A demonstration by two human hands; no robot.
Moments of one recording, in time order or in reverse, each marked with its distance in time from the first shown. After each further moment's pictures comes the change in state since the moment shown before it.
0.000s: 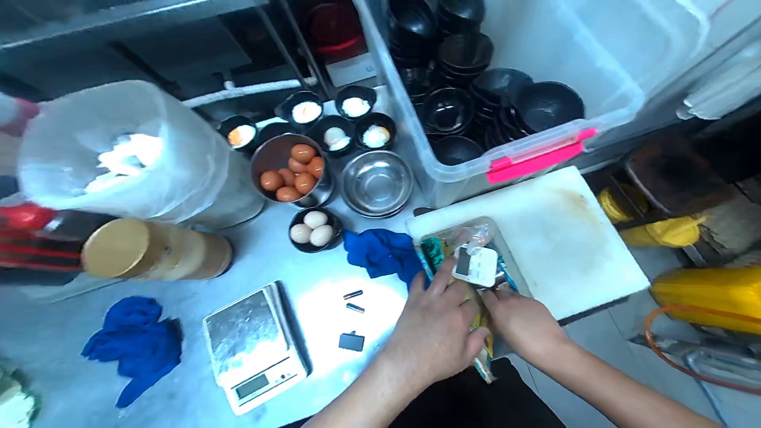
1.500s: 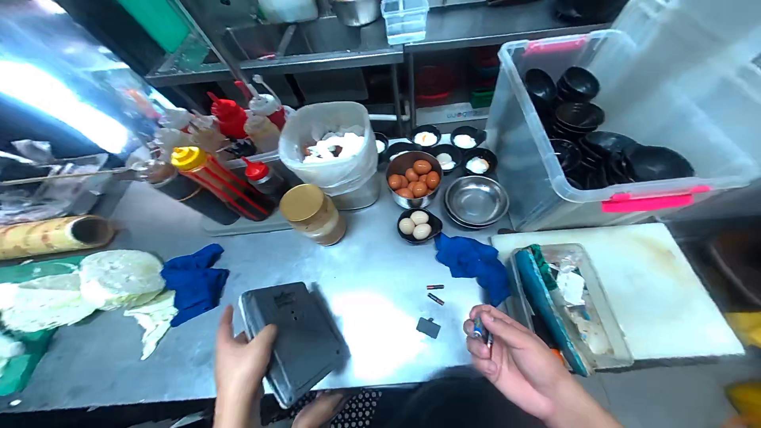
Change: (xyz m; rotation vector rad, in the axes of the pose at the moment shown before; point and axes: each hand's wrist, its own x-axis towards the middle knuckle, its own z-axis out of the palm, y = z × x) left_hand -0.365 -0.176 -0.018 -0.683 1.063 -1.411; right_hand -0.051 -0.181 -0.041 2.275 -0.495 -0.292
